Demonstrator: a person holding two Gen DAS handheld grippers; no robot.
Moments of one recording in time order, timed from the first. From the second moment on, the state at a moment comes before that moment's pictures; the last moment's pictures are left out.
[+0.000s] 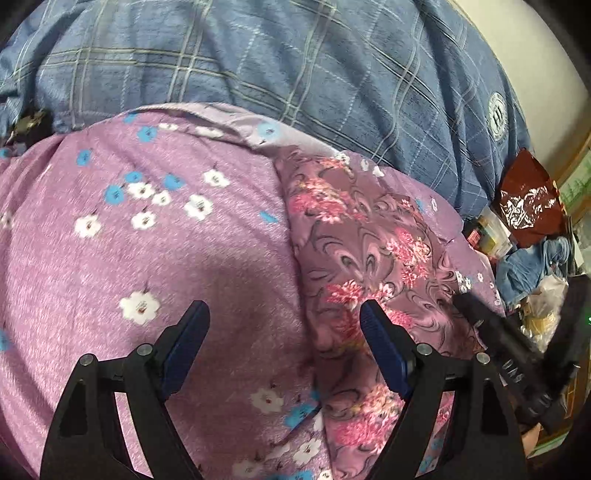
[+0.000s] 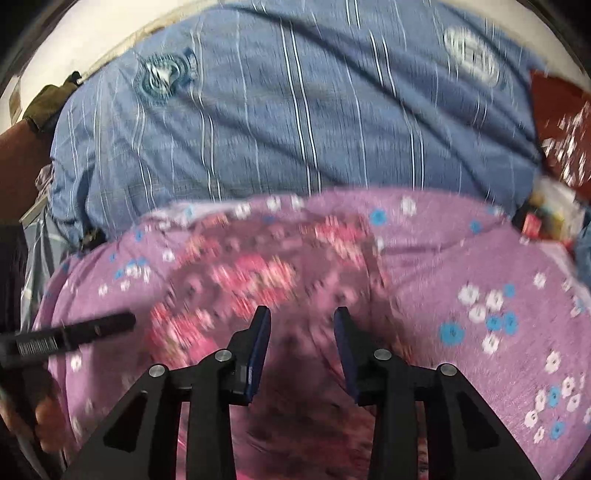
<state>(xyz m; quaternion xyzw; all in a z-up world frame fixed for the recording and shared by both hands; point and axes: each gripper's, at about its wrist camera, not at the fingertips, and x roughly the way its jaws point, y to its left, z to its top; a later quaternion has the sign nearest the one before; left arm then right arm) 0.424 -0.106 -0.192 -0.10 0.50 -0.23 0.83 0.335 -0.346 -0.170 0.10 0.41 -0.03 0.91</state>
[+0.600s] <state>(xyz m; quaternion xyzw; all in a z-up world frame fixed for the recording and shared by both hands) 0.430 -0.147 -0.207 -0.03 0.51 -0.25 0.82 0.435 -0.361 -0.184 0.16 0.50 0.00 0.85</state>
